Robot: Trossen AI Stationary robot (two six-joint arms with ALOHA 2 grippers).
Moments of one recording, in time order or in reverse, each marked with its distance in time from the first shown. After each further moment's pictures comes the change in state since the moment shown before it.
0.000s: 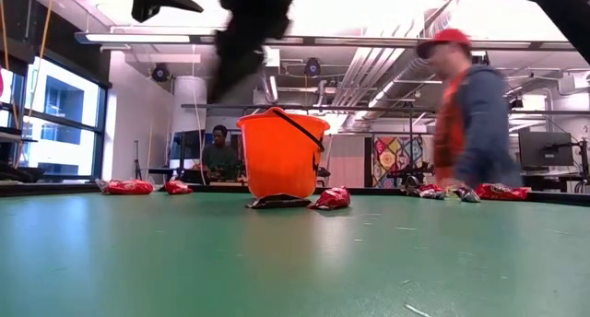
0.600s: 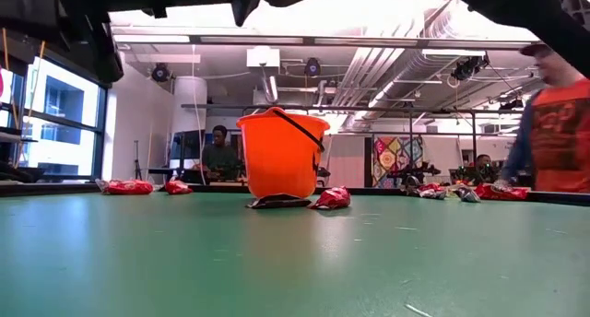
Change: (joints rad) left arm 0.000 0.000 0.000 0.102 0.026 0.009; right arm 0.062 0.250 0.032 1.153 0.041 0.552
